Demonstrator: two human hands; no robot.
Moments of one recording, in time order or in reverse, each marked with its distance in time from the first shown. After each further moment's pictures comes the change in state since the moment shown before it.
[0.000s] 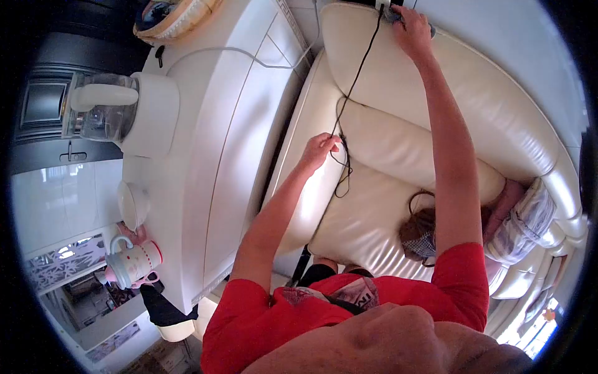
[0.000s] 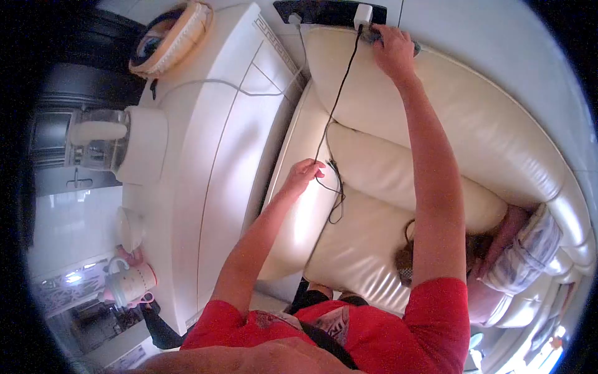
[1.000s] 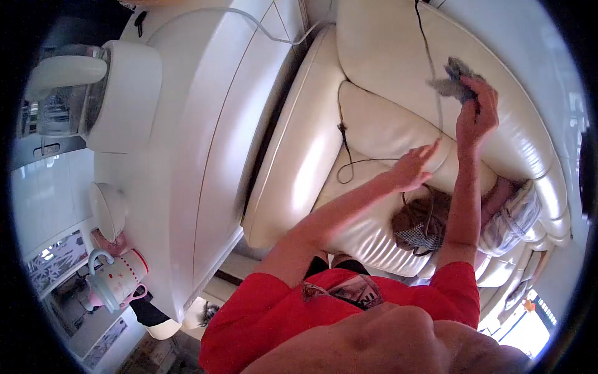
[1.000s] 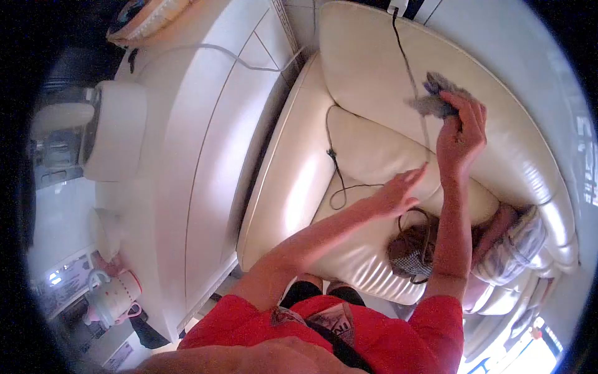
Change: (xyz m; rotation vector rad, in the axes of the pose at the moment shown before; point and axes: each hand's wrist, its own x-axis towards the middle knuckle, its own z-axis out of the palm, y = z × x) left_hand -0.002 0.041 0.182 0.278 -0.251 0.583; right_hand -0.112 -0.080 -0.132 0.221 0.087 0.162
